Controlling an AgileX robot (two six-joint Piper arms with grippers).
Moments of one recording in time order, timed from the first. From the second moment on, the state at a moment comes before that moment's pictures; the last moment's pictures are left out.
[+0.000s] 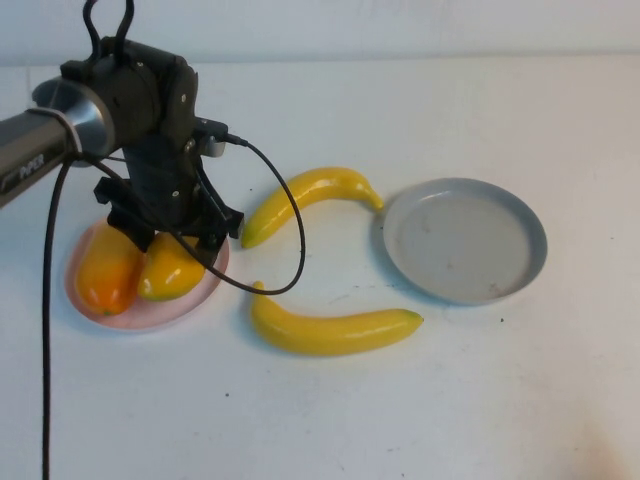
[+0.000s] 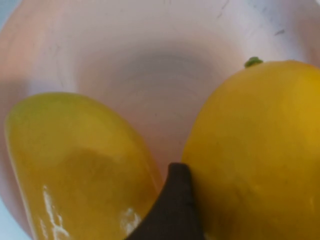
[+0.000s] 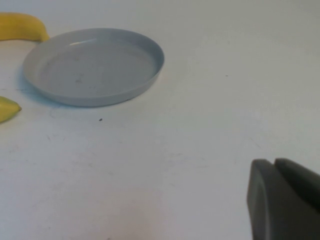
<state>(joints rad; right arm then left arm) 0.12 -0.01 0.02 0.01 0.37 0.00 -0.36 2.05 -1.69 0.14 1.16 -0.11</state>
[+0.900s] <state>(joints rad) 0.12 -0.01 0.02 0.01 0.37 0.00 -0.36 1.78 -1.61 0.07 1.22 -0.08</state>
